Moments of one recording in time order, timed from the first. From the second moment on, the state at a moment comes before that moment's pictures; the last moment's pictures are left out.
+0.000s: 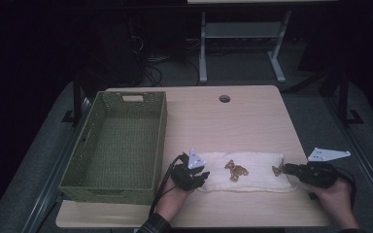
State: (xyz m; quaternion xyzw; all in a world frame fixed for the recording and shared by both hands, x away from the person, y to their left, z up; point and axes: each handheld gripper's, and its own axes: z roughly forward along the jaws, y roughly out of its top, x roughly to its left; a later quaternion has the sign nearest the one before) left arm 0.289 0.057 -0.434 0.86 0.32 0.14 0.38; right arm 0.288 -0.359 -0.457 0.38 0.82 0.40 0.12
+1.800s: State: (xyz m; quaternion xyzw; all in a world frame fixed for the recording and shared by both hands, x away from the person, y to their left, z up) left arm 0.356 0.051 -0.460 0.85 0.37 0.15 0.35; right arm 0.351 -0.354 -0.470 0.41 0.82 0.36 0.15
